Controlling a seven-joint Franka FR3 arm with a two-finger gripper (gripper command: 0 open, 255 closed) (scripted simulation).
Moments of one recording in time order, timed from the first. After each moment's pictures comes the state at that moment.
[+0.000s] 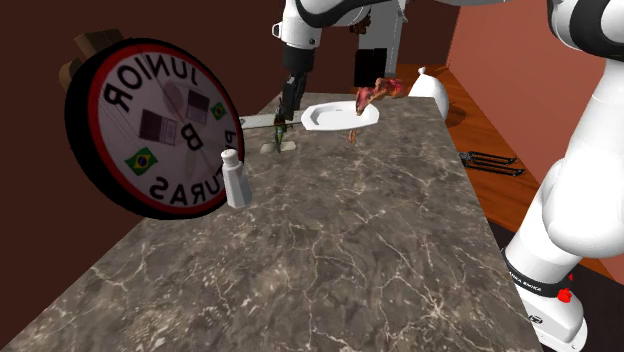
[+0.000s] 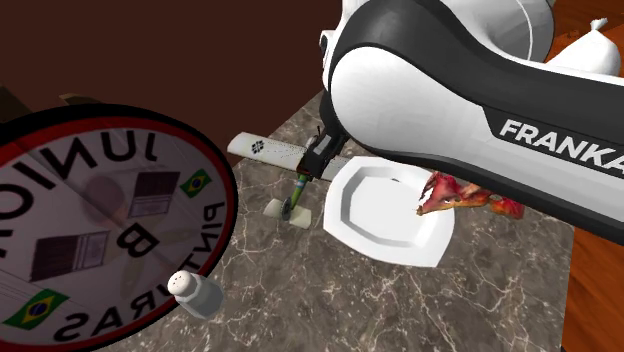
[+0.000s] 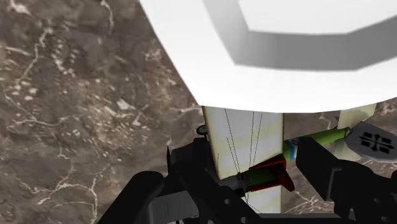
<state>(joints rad) 0.19 0.09 0.17 -1.64 0.08 1.90 -0.32</state>
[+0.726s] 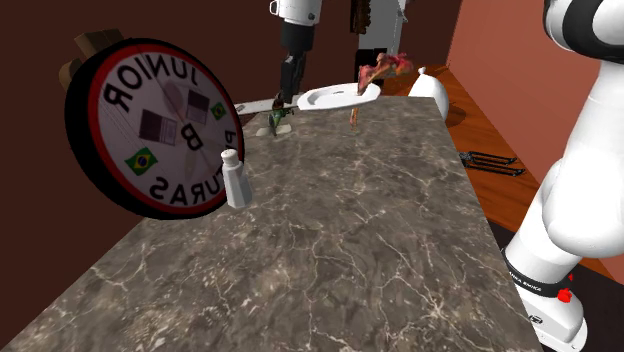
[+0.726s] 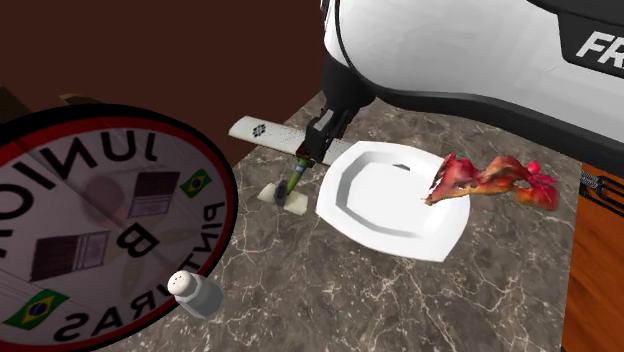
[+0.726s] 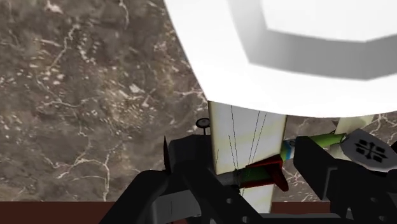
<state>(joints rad) 0.19 0.11 0.17 -1.50 0.07 1.77 -0.31</state>
